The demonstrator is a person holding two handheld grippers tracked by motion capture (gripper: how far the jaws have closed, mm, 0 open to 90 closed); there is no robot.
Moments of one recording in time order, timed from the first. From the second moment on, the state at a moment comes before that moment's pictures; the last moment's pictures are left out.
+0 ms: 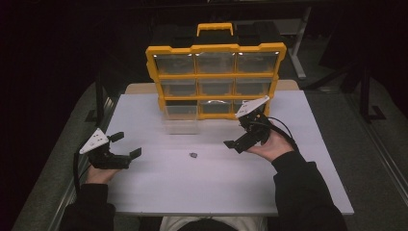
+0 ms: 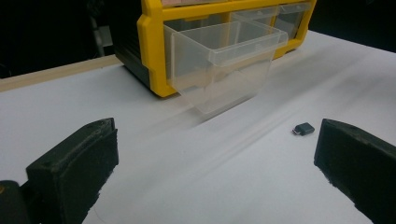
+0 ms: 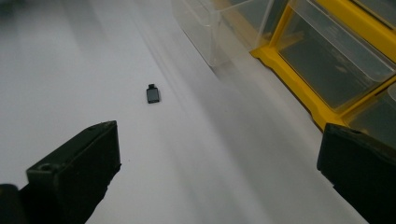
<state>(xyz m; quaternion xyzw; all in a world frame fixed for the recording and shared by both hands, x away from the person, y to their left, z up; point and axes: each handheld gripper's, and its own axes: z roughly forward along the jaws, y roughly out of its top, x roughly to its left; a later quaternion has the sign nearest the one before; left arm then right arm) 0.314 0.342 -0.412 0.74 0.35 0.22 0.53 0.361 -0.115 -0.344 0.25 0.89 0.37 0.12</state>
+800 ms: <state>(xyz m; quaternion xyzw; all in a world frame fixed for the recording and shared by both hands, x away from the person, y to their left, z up) 0.314 0.342 -0.412 0.74 0.35 0.22 0.53 0.370 -0.077 -0.346 0.21 0.91 0.35 0.10</state>
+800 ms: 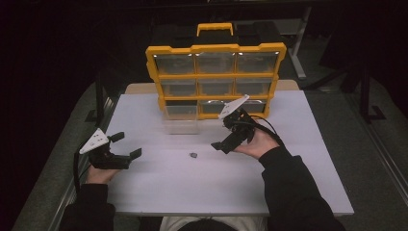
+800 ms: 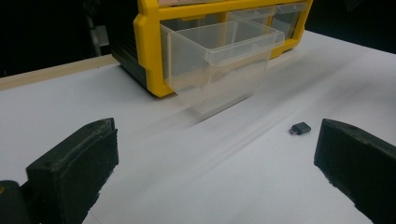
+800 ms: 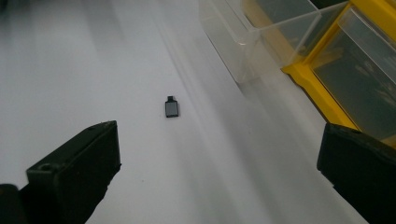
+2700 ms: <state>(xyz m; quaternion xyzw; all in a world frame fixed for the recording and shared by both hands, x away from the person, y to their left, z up) 0.315 0.342 -0.412 0.75 0.34 0.21 0.53 0.379 0.004 -0.398 0.14 0.95 0.29 0.03</state>
